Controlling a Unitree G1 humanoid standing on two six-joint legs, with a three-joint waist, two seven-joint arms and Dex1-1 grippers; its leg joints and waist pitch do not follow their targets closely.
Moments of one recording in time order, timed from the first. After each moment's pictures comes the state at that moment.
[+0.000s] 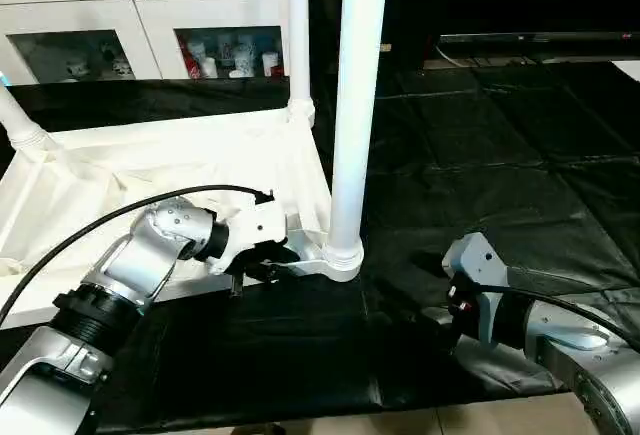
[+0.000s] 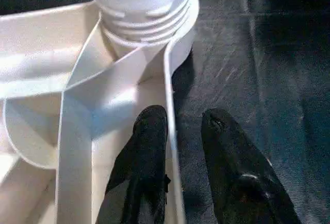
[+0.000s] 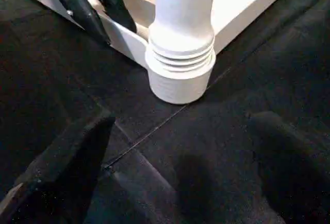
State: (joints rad) left arm -0.57 0.56 -0.41 0.33 0.02 0.21 -1.24; right arm 0.03 -0.55 0.13 -0.39 0.30 0.58 0.70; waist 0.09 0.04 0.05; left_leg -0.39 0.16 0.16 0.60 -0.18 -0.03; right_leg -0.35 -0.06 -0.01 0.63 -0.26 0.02
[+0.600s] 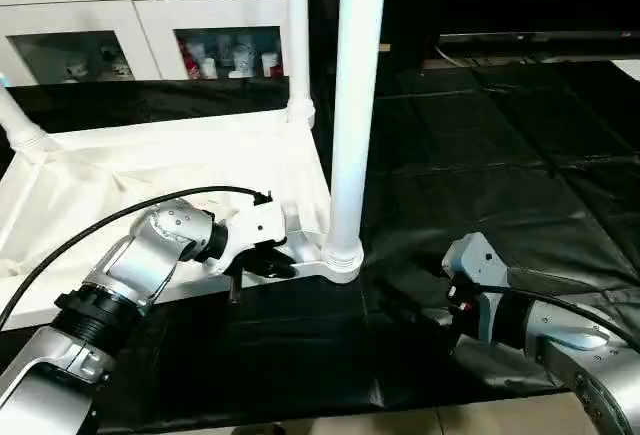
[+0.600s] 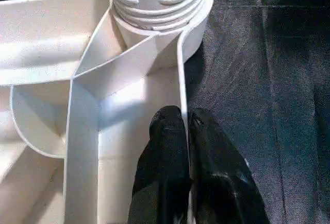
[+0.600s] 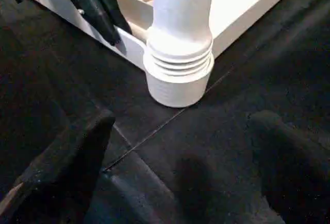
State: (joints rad) left arm -0.57 0.55 -0.41 0.33 0.03 0.24 -1.24; right arm 0.03 -0.55 0.13 -0.39 0.30 0.58 0.70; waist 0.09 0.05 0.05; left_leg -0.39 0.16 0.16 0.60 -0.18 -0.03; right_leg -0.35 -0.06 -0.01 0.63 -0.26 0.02
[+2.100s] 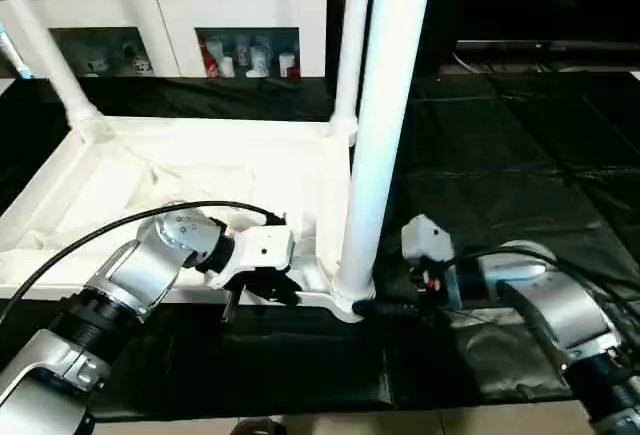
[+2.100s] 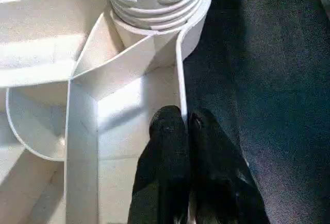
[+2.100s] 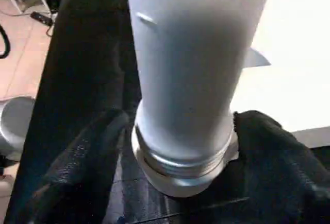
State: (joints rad) left arm -0.56 0.58 -0.47 0.29 0.04 0.12 -1.38; right arm -0.35 -0.52 0.33 0.13 0.24 0.27 1.17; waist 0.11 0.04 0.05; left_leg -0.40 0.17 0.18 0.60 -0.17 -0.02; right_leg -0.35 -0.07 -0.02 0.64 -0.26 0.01
